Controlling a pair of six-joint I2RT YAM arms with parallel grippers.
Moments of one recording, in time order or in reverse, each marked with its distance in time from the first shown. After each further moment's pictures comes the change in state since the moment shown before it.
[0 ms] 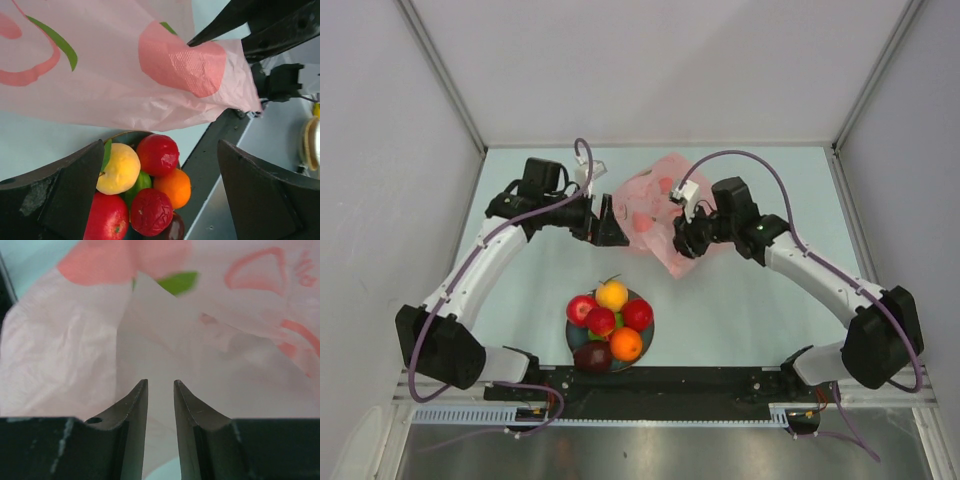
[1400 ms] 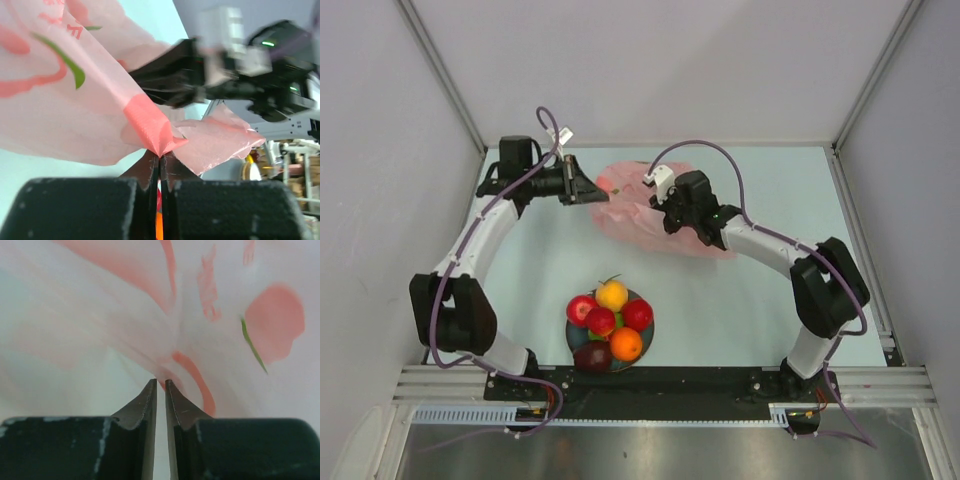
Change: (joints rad) left arm 0.256 0.169 -0.006 0.369 0.319 -0.339; right arm 0.109 0.349 0.152 0.292 0.367 0.029
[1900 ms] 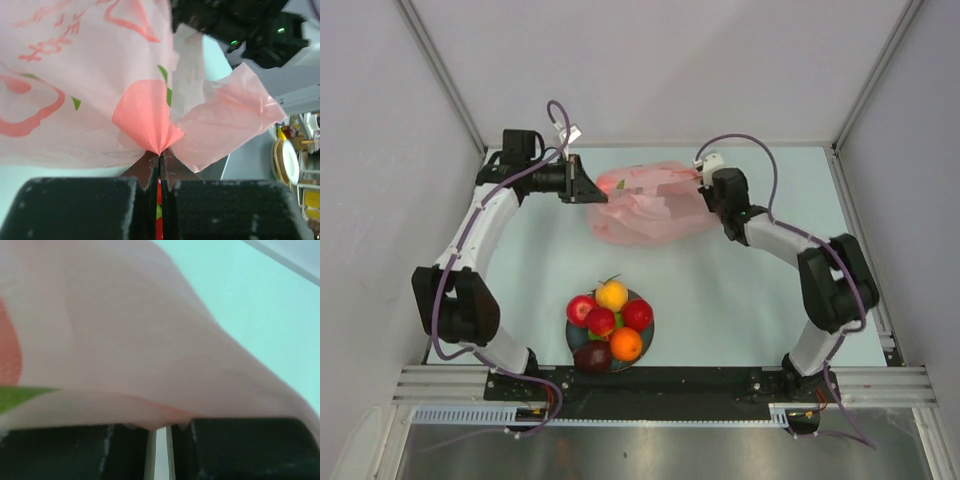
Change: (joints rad) left arm -0.009 0.058 0.190 -0.249 -0.001 0.304; right arm -0.215 0.075 -0.084 0.168 0.406 -0.058
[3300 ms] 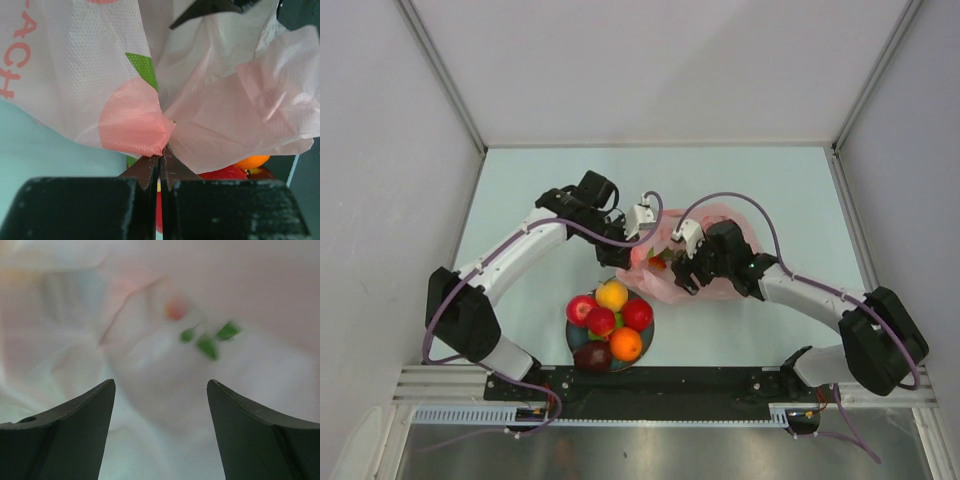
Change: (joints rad) left arm -0.436 -0.037 -0.127 -0.320 -0.413 0.694; right arm 0.186 -0.422 -0.404 -0.171 -0.490 -0.007
